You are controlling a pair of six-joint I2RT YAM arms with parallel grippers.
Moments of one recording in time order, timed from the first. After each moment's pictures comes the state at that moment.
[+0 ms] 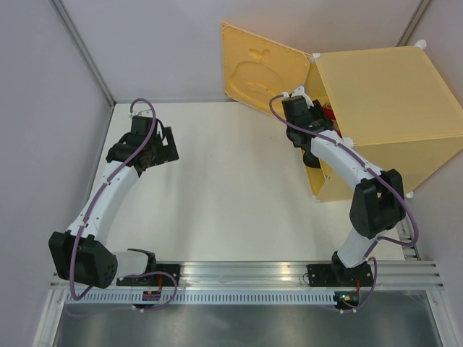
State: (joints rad) left arm -0.20 1.28 1.20 -0.75 -0.23 -0.37; right arm 0.40 1.72 1.44 -0.43 0.94 -0.32
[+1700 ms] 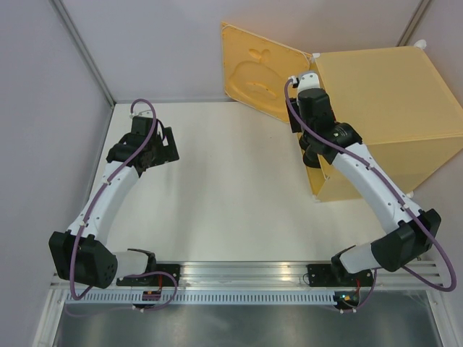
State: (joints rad) left arm -0.20 1.28 1.20 -0.75 -0.22 -0.37; right arm 0.47 1.44 1.49 -0.53 0.50 -0.06
